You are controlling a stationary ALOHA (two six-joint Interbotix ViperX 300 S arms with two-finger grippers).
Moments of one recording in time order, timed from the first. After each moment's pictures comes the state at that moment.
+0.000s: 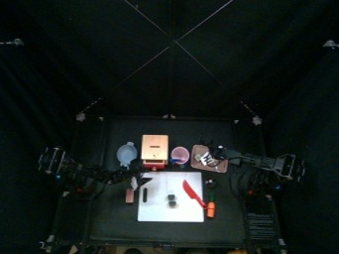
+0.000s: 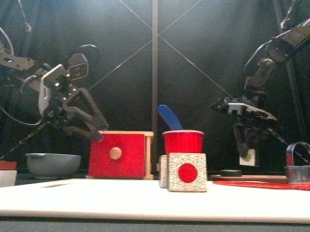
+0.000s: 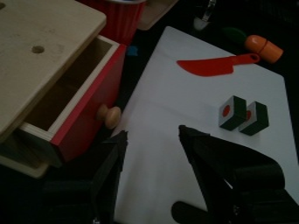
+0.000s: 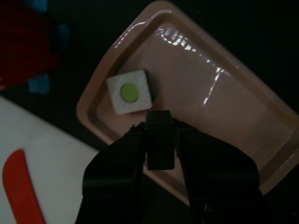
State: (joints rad) left arm -0.10 -0.16 1.13 -0.59 -0.56 0.12; right arm -0.54 -0.27 0.88 -0.16 0.56 0.65
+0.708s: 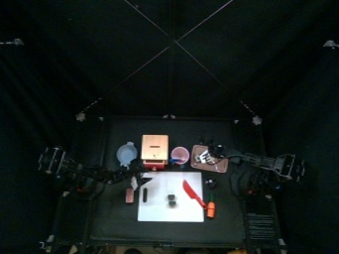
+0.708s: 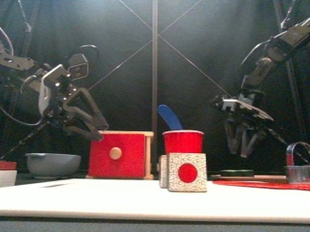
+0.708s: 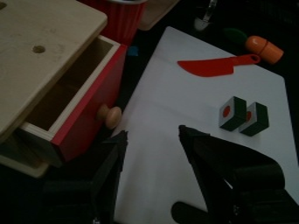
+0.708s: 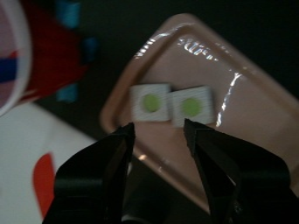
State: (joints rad) left arm -0.10 -0.16 1.13 -0.60 -0.56 0.12; right arm -0.43 -0.28 0.86 -0.09 0.52 0.65
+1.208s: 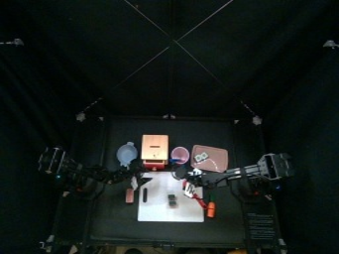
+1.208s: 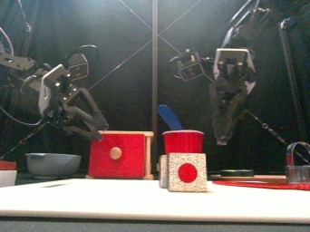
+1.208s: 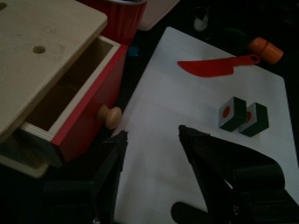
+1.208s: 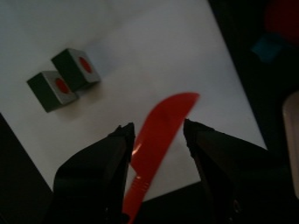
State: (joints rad) left arm -0.10 -0.16 1.13 -0.60 -0.56 0.11; right arm 0.08 0.00 0.52 -0.16 0.67 0.62
